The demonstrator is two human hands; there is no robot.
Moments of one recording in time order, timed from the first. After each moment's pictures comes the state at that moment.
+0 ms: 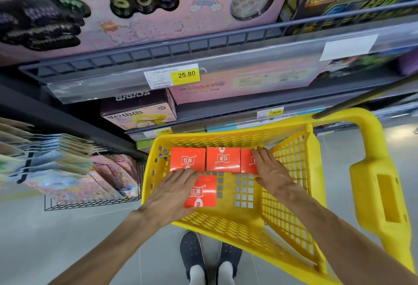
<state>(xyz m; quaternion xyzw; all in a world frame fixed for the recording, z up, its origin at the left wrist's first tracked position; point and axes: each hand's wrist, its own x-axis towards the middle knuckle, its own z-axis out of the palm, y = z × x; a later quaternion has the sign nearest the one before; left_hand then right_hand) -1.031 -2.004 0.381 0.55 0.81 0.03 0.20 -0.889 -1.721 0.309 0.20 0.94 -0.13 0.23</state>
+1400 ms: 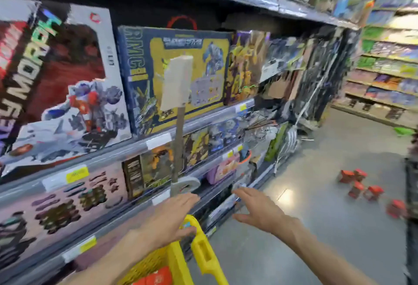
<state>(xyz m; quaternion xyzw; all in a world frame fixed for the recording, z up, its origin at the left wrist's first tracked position) -0.903 -1.794 0.792 0.80 0.58 0.16 0.03 -0.627 -1.673 0.841 0.36 0.93 -0.08 -0.03</state>
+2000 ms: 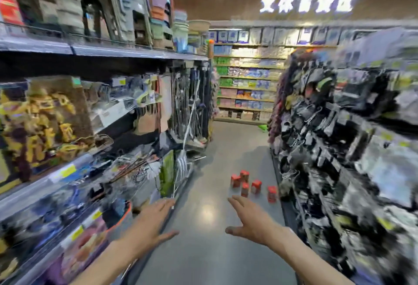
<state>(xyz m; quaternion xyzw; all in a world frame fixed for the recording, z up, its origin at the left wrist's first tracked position) -0.502 -1.460 0.889 0.89 0.42 0.16 -0.03 -0.172 -1.513 0.912 0.60 0.79 -0.02 -0.08</state>
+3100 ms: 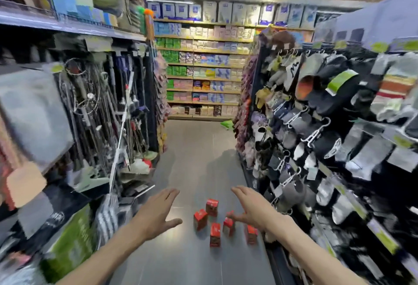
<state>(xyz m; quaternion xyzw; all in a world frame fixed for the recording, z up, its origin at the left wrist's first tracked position) -0.074 -0.650 0.844 0.94 0.32 0.12 0.02 0.231 -0.783 0.883 0.70 0.71 -0.03 -0.06</state>
